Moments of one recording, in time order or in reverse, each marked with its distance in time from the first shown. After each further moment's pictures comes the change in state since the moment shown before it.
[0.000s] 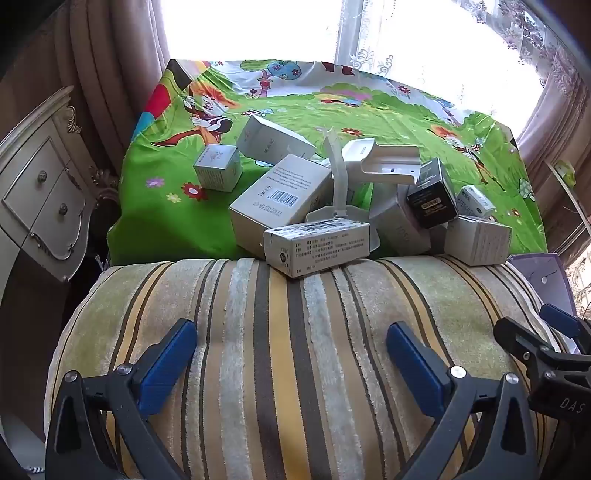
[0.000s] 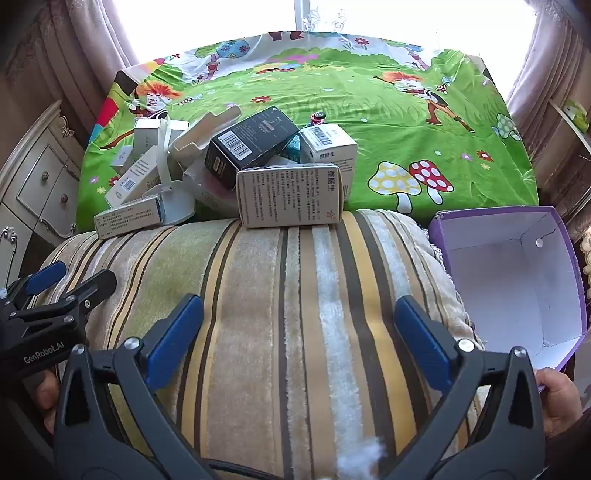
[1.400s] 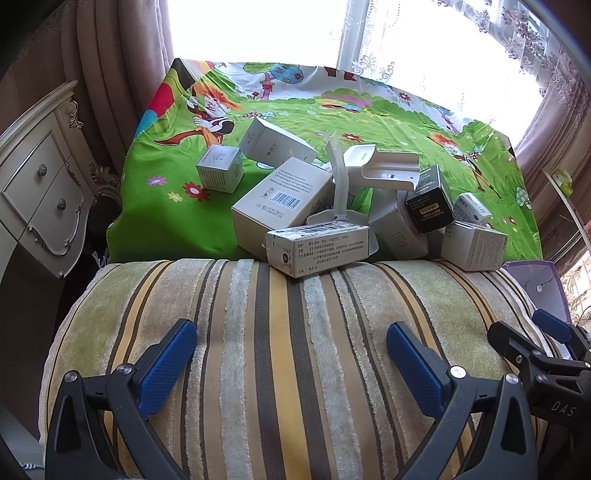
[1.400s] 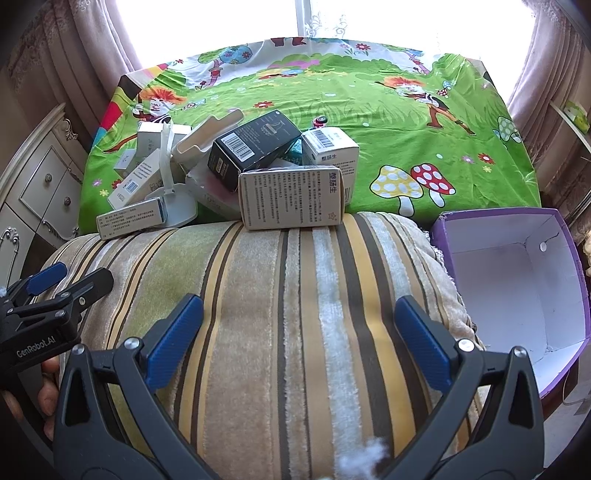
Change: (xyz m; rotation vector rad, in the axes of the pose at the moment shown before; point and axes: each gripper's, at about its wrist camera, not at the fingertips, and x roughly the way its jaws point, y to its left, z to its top) left arm -0.001 0.006 -0.002 -0.028 -0.009 -0.026; right arm 0.000 -0.001 -0.002 0.002 -0.027 0.012
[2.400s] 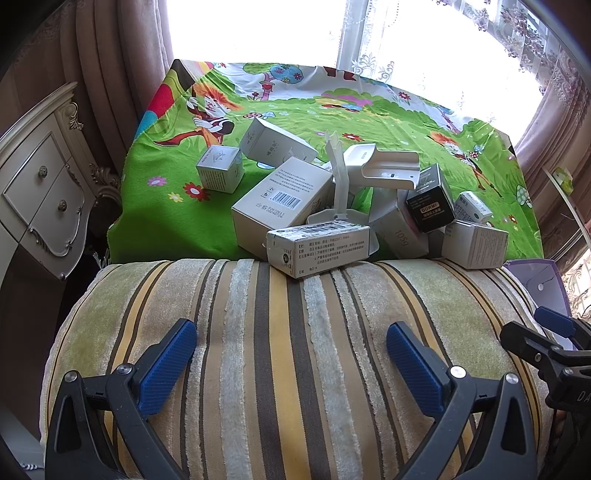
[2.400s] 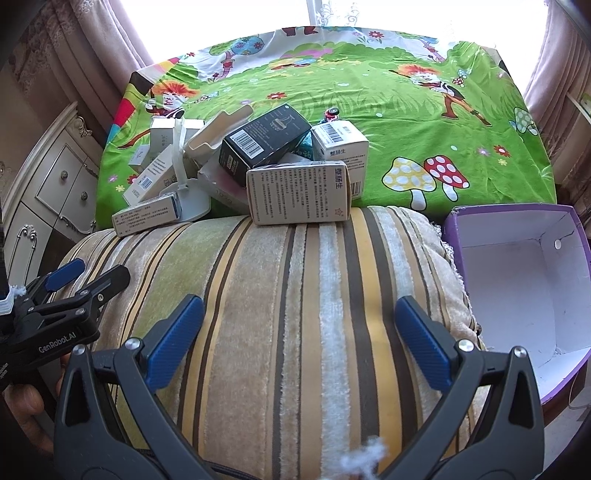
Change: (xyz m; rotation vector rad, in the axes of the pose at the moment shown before) left arm 0.000 -0.001 0.001 0.004 0.003 0.005; right arm -0.001 -0.010 0.006 -0.011 0.053 0.108
